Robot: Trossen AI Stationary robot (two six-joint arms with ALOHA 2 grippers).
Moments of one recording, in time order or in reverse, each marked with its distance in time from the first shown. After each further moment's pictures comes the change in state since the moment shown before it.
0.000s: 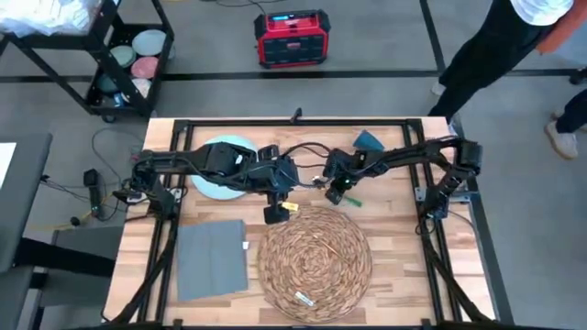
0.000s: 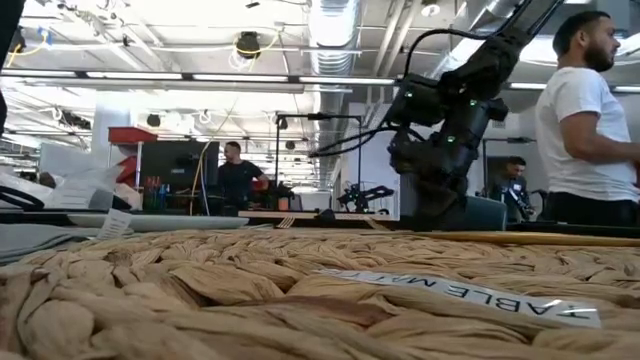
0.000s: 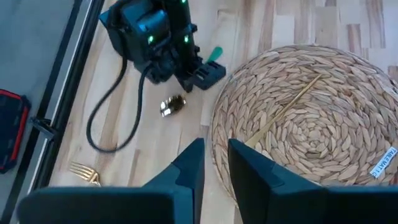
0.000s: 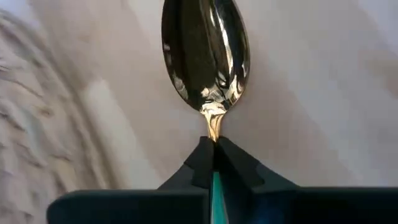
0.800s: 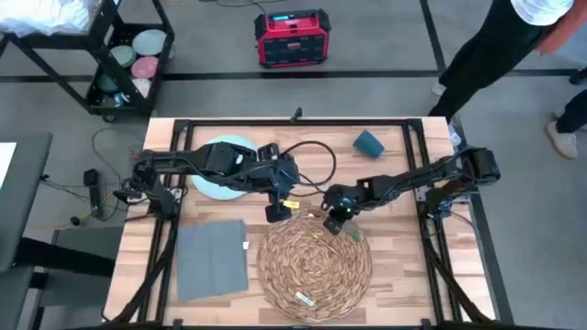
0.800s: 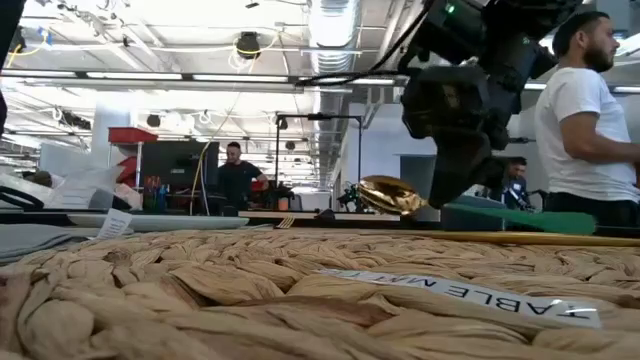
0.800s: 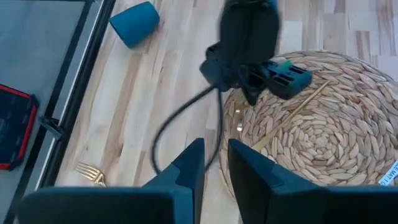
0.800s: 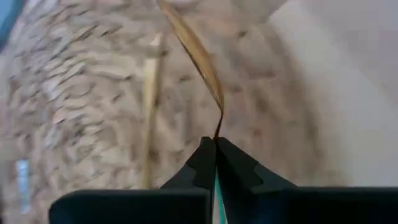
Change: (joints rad) left arm 0.001 0.000 0.000 0.010 -0.026 -0.015; right arm 0.415 -0.074 0.006 0.133 -0.003 0.485
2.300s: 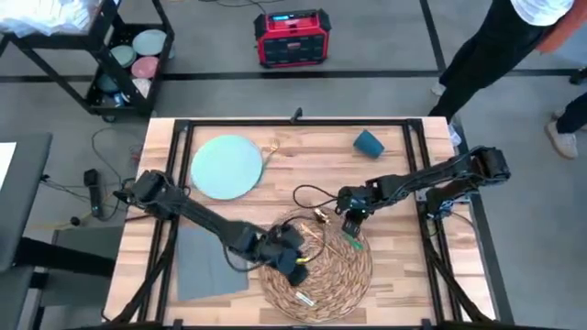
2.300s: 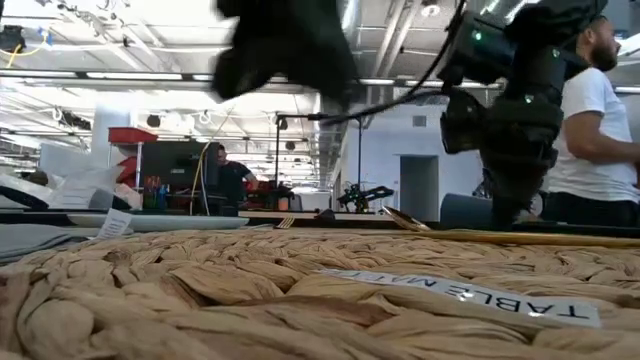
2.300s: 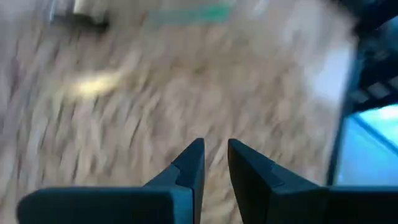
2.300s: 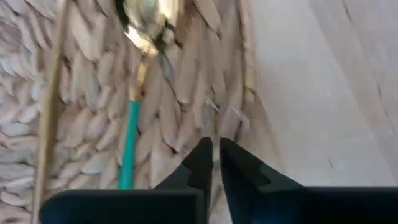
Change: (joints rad) left arm -0.305 0.091 -0.809 0.965 0.021 -0.834; right arm -0.060 -0.089 -0.127 -0.167 0.003 -0.260
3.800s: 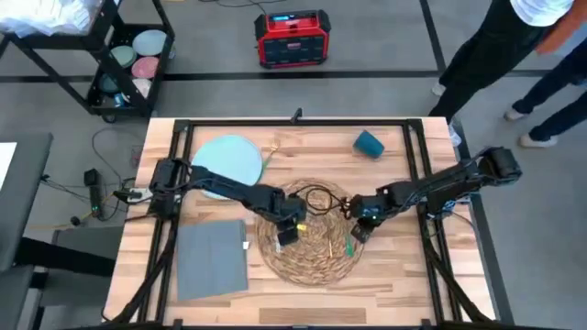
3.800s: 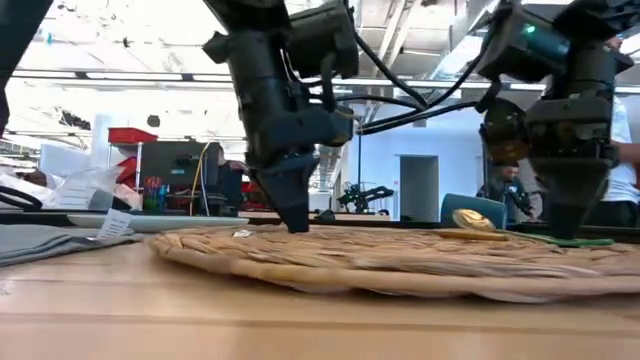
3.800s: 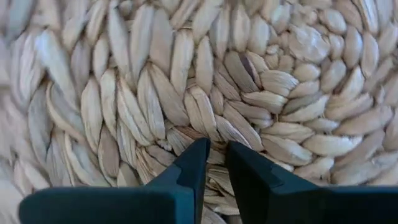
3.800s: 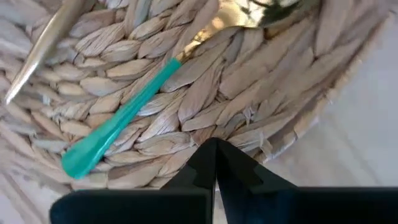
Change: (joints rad) left arm 0.404 0.121 -0.041 -0.203 0.233 0.667; right arm 0.131 -0.114 -0.106 -0.028 0.001 0.339
